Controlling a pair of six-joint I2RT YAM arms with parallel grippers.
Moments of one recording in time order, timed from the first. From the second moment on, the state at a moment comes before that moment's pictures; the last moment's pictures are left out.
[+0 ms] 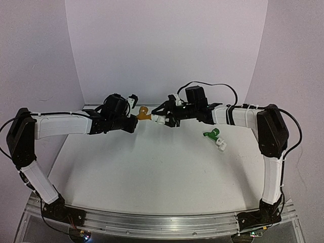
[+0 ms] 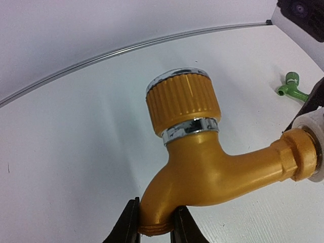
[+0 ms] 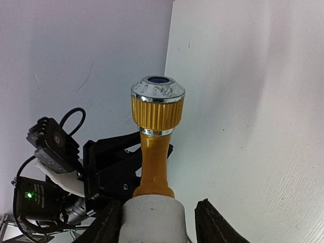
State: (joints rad) left arm -0.71 1.65 1.16 -0.11 -0.21 -0.16; right arm 0.62 2.05 1.60 0.04 -0.70 1.05
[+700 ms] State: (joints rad) left arm -0.62 1.70 1.29 -0.36 0.04 -0.24; right arm 0.63 1.81 1.65 -0.40 -0.40 -0.29
